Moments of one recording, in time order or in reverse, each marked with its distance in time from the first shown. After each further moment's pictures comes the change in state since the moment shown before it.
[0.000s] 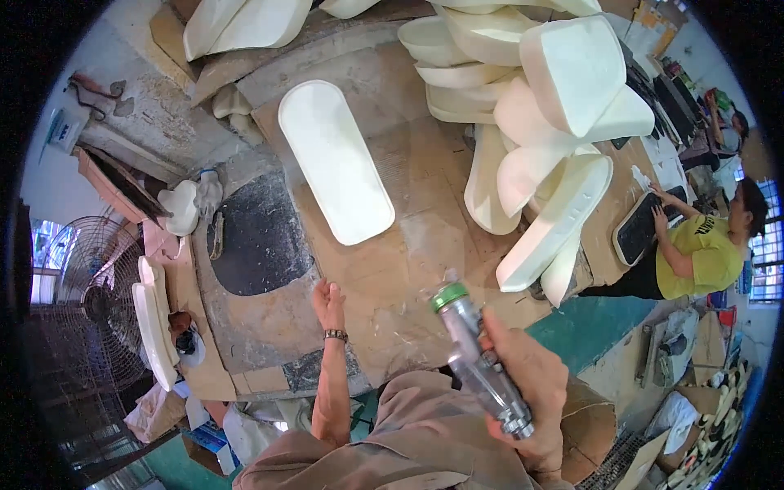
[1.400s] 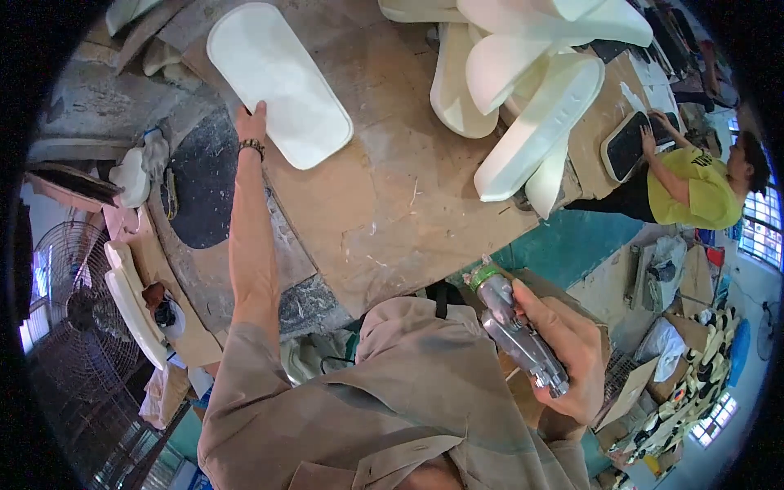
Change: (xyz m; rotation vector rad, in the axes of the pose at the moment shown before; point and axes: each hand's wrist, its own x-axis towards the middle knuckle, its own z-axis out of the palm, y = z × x) left_hand 0.241 0.116 0.138 0.566 -0.140 0.377; right_hand -0.050 0.040 -0.064 -0.090 -0.327 0.255
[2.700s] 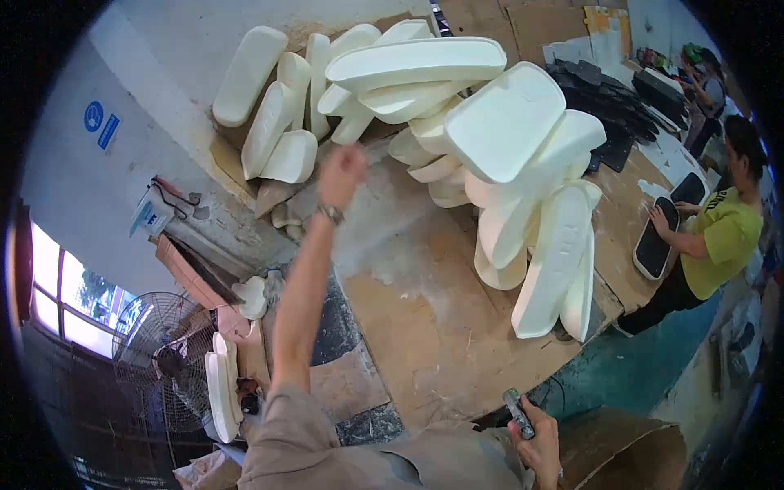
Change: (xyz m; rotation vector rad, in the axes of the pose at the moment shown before) left_hand 0.010 0.375 -0.017 -0.056 -0.264 0.712; right_hand -0.114 0.110 0.076 0.264 0.296 0.353
